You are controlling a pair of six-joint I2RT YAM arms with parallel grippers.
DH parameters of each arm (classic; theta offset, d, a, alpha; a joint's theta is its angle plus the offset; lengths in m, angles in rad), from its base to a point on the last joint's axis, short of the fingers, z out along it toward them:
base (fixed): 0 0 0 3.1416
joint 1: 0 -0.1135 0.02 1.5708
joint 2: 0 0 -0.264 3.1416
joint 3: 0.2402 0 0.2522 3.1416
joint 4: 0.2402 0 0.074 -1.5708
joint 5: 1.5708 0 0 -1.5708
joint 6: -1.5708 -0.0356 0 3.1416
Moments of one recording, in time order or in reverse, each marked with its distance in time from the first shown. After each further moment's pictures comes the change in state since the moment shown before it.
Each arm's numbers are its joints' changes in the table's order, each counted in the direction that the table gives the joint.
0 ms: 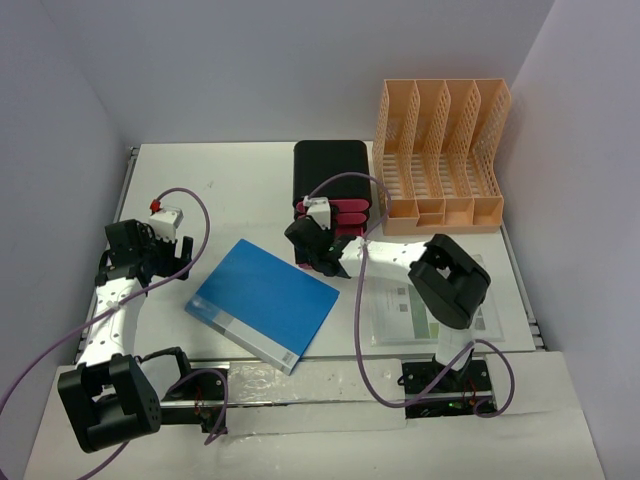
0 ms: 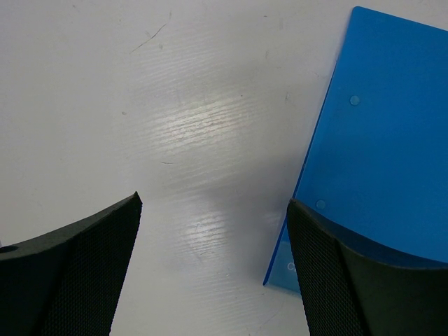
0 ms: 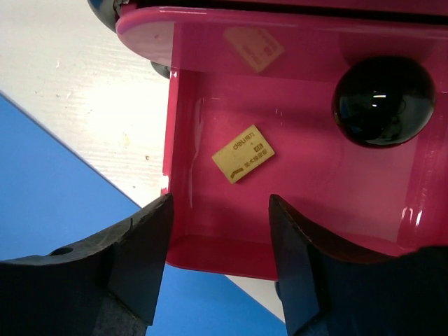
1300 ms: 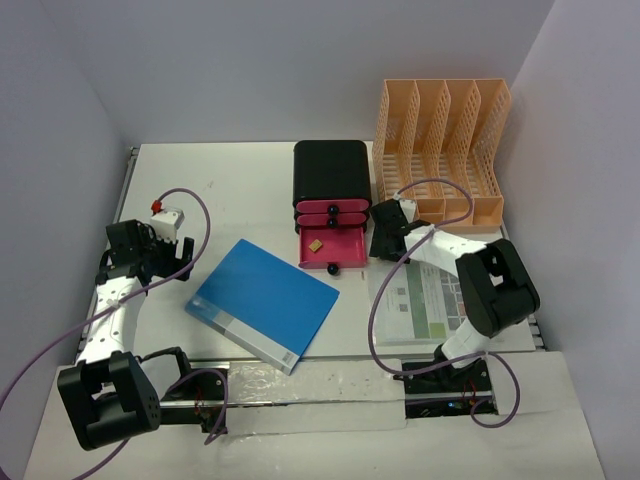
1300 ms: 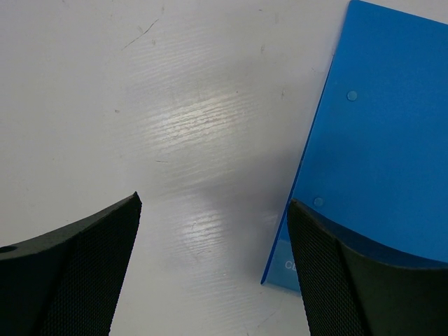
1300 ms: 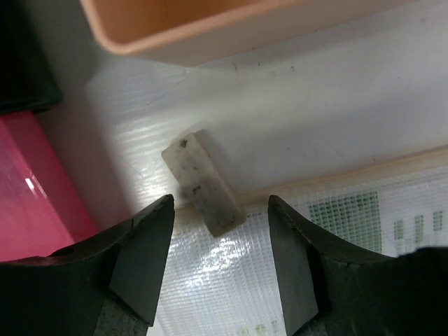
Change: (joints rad) left arm 0.000 0.012 -0.002 0.006 0.009 -0.006; right arm 0.495 -0.213 -0.263 0.174 -0.189 0.028
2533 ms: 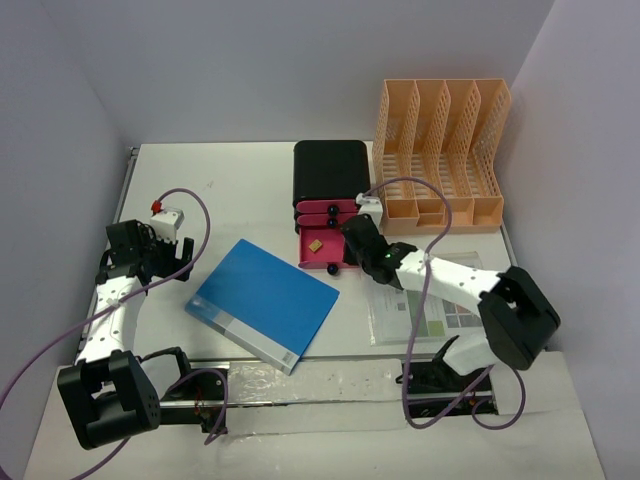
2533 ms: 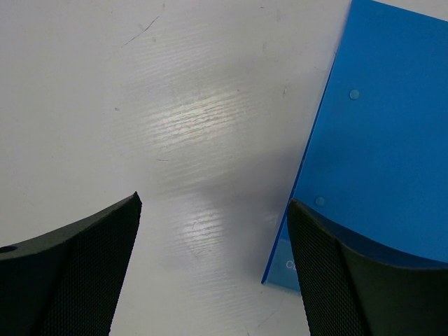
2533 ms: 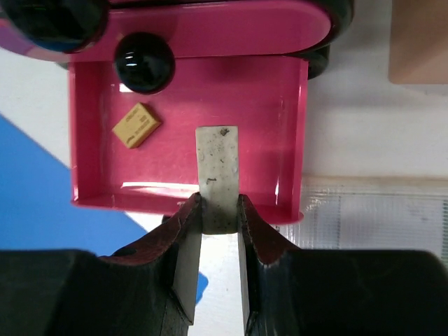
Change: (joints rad) left arm -0.002 0.005 0.000 0.000 -0.004 0.000; right arm -0.323 -0.192 -0.067 -0.209 0.079 -0.004
